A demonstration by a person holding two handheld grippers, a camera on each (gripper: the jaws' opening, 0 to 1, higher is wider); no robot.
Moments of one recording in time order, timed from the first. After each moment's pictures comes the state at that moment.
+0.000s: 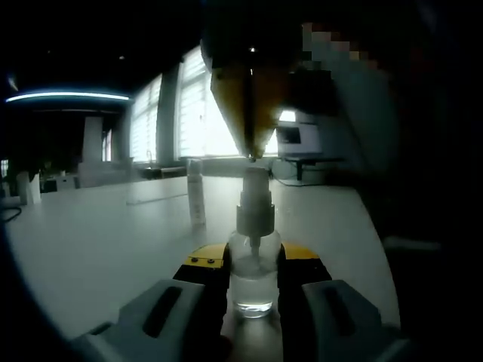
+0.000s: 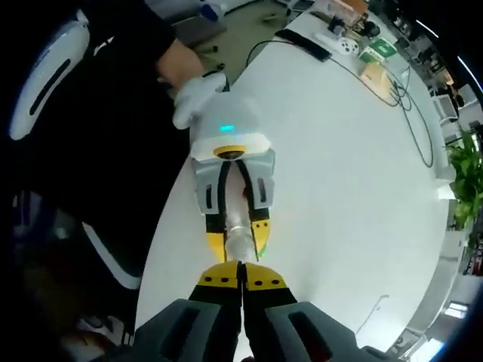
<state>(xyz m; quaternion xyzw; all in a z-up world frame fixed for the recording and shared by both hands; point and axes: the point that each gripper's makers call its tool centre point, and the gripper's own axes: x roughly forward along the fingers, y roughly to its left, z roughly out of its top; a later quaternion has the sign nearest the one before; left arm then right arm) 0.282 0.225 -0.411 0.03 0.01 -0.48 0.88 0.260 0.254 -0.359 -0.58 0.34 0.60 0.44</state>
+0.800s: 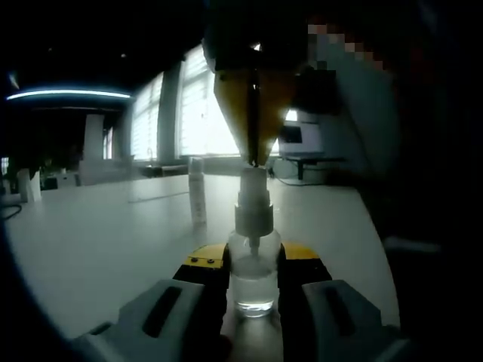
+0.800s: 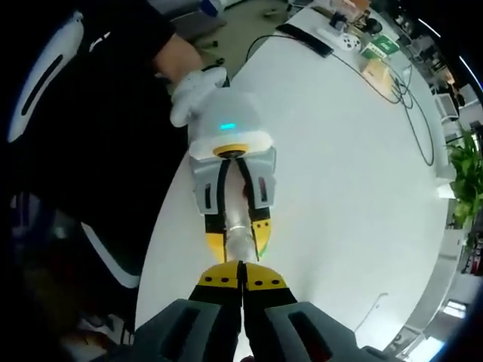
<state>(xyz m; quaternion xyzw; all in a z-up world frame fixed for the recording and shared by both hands) 0.284 0.226 -0.412 0.02 0.01 -0.48 0.88 0.260 0.257 -0.362 -0.59 0.34 0.59 0.44</state>
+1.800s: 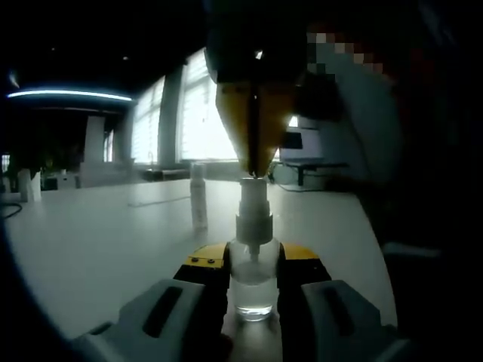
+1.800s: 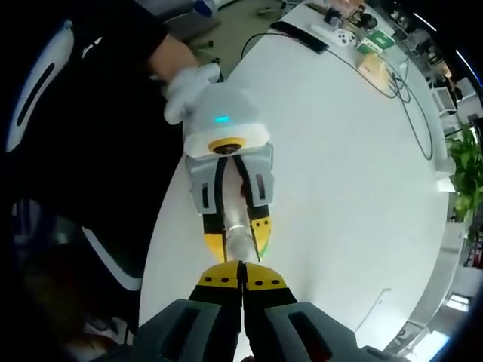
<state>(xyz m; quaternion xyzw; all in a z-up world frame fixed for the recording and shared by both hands) 0.284 0.228 -0.404 0.01 0.00 -0.48 0.88 0.263 0.257 -0.361 -0.58 0.35 0.58 0.44</state>
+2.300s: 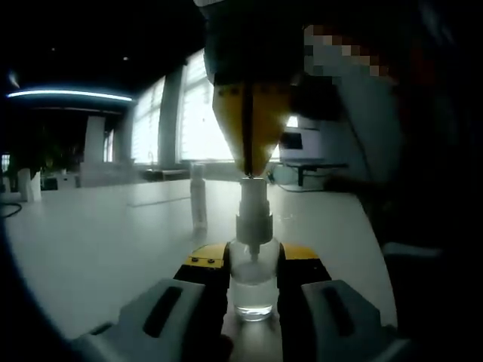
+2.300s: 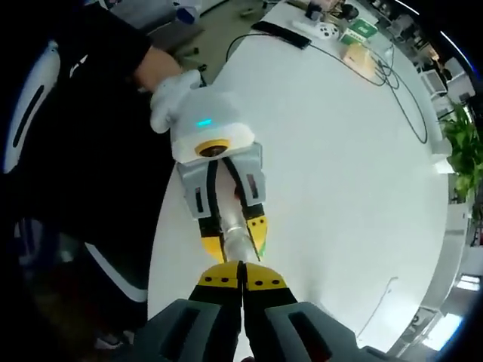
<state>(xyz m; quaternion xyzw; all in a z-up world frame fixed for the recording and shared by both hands) 0.284 0.228 -0.405 0.01 0.00 -0.48 0.88 0.267 0.257 -0.361 -0.55 0.37 0.57 0.48</state>
